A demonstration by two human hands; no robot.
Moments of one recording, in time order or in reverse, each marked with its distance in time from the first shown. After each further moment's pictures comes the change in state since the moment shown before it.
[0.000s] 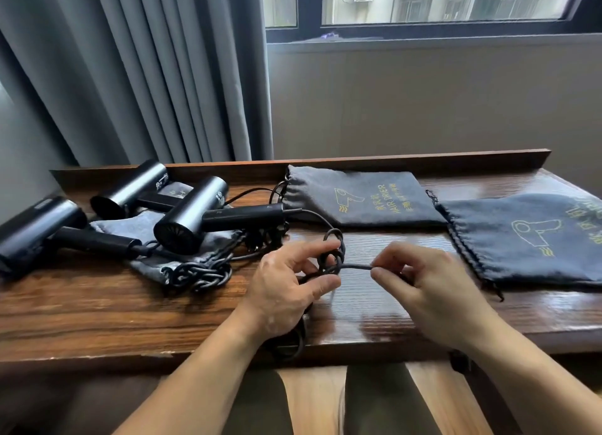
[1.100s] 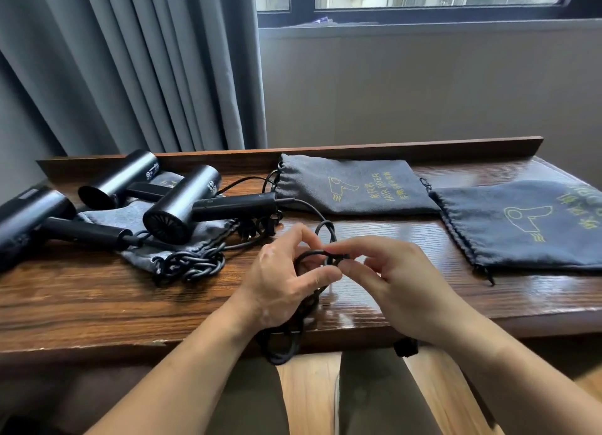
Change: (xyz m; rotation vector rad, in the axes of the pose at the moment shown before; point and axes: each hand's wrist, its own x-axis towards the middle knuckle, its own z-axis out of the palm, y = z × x) left_hand -0.002 0.006 0.001 0.000 -0.070 -0.009; right_hand 0.001 -0.022 0.014 0.152 -0.165 0.020
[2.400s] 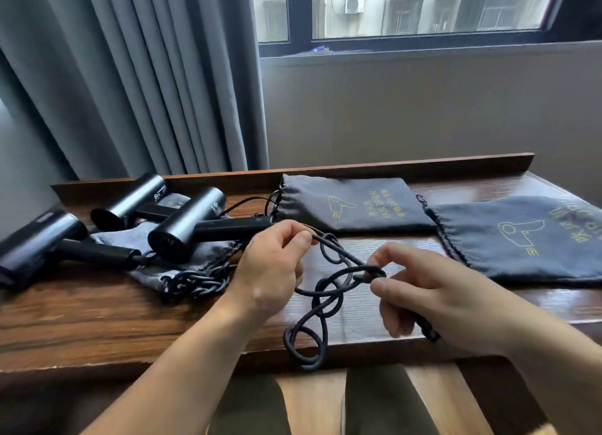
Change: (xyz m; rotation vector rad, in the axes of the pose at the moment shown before) left_hand 0.009 0.046 -0.016 -0.209 0.188 -0.158; right_hand -0.020 -0.036 -0.057 0.298 -0.289 0.284
